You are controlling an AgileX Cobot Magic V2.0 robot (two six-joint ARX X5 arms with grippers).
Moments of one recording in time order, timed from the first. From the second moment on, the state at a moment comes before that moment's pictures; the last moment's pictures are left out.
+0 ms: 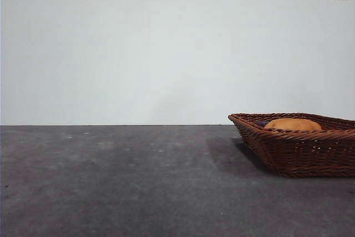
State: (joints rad) left arm 0.09 0.05 0.02 -0.17 0.08 -0.06; right arm -0.02 0.88 1.29 -0.89 -0.09 -0.02
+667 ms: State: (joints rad) left arm 0.09 0.06 0.02 -0.17 0.08 -0.06; right arm -0.02 0.14 0.16 -0.29 -0.05 0.05
